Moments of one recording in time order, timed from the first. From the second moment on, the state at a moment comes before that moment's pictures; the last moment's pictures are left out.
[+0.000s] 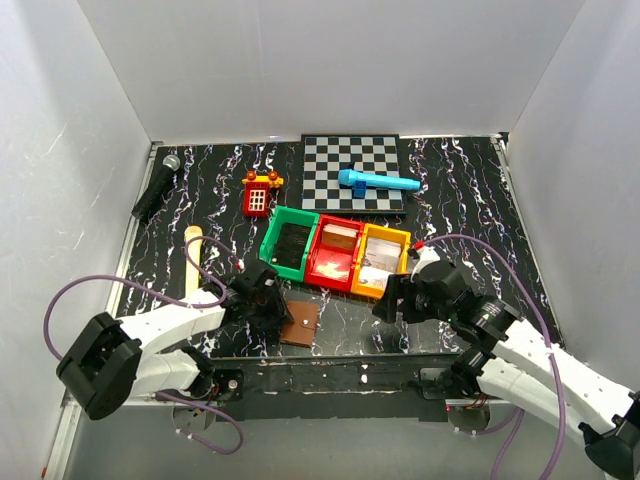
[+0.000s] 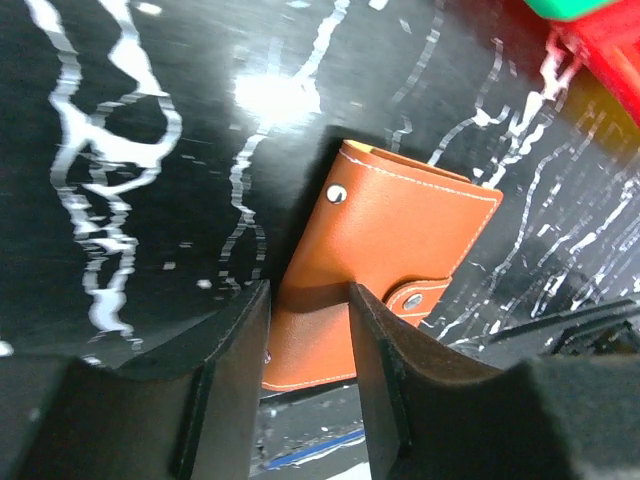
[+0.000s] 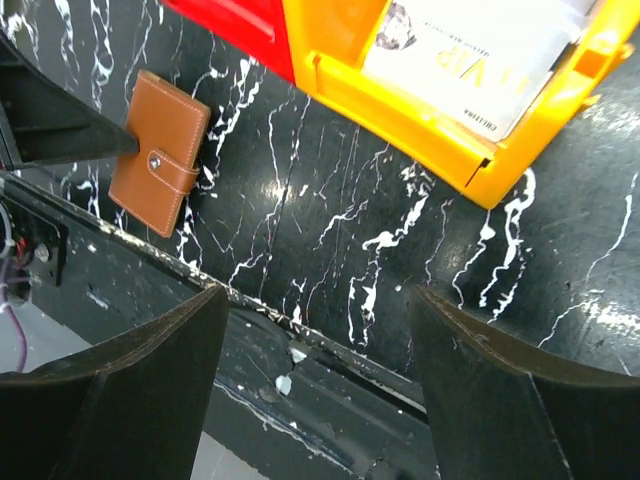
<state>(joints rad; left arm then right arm) -0.71 1.16 0.49 -0.41 0.06 -1.03 0.77 0.65 0.53 -0.58 -0.06 0.65</state>
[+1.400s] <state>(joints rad) -0.79 1.09 0.45 -0.39 -0.08 -1.06 1.10 1.41 0.73 -0.24 0.03 0.93</state>
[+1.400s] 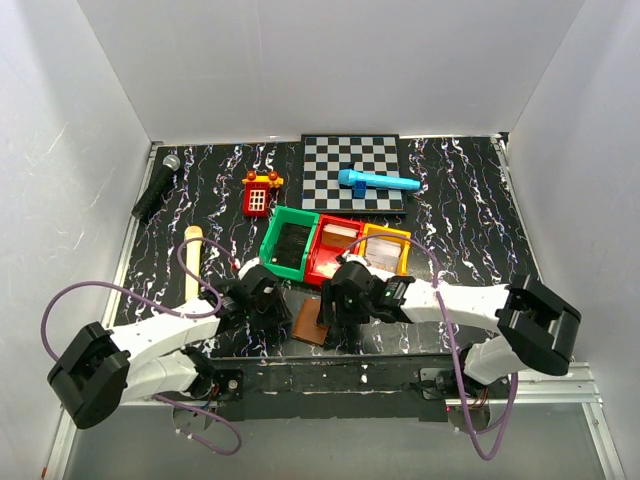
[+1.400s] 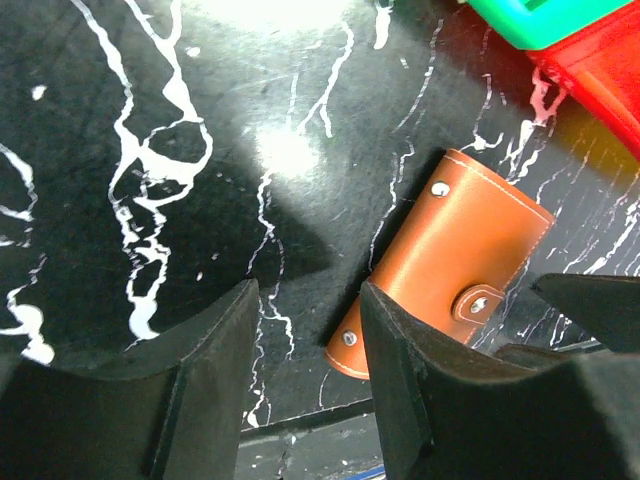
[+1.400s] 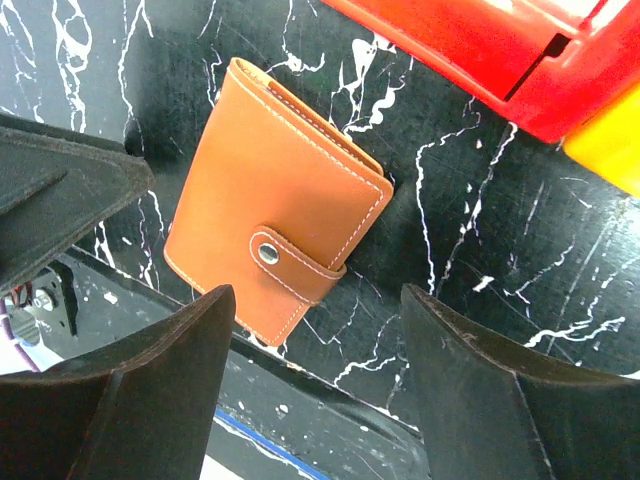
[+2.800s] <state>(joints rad) -0.87 0.97 0.36 -0.23 0.02 -1.04 1.07 1.43 0.78 -0.31 0.06 0.84</state>
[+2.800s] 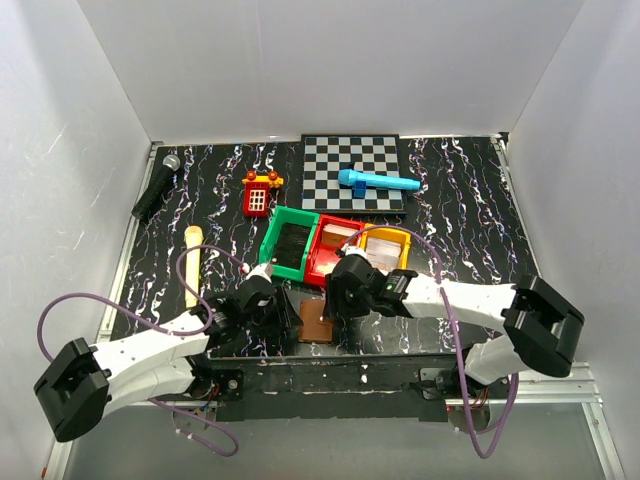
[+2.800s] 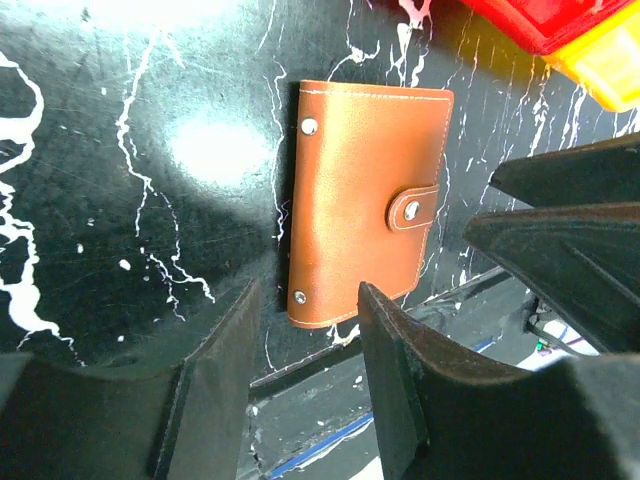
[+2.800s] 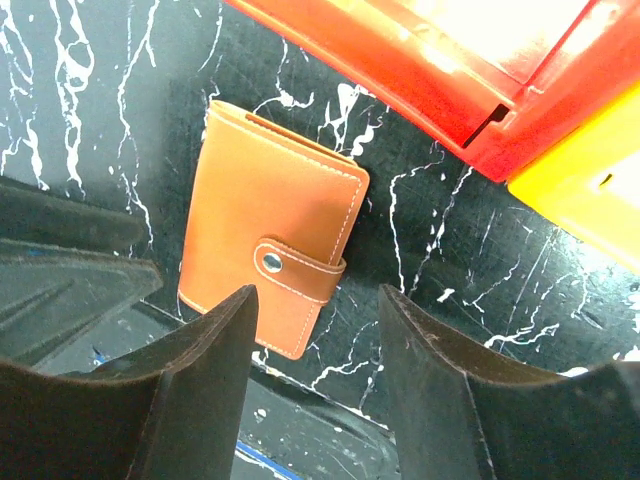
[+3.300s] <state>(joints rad) -0.87 1.11 0.46 -0.25 -0.03 -0.96 1.18 1.48 0.83 -0.37 0.09 0.80</state>
